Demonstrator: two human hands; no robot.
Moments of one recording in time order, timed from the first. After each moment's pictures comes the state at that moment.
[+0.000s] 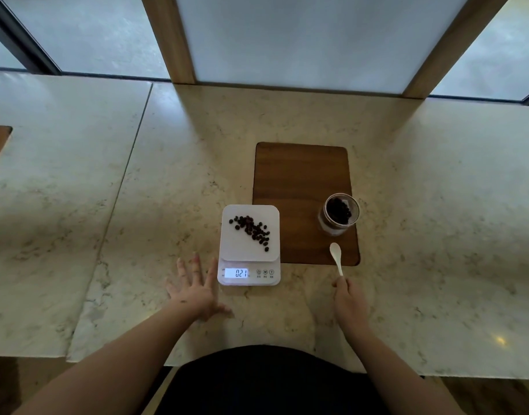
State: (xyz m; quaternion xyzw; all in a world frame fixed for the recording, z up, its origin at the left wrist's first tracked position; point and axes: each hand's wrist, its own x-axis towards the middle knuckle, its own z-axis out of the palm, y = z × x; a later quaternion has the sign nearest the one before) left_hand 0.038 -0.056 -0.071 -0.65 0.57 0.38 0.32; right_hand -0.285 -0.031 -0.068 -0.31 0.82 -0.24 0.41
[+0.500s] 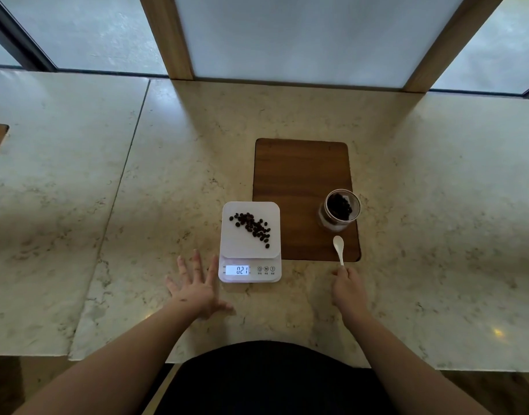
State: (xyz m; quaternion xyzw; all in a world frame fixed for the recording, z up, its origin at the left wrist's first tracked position) left_hand 0.039 -0.056 -0.073 -0.66 0.57 0.38 0.32; right_hand -0.280 -0.051 -0.066 -0.26 0.82 -0.24 0.44
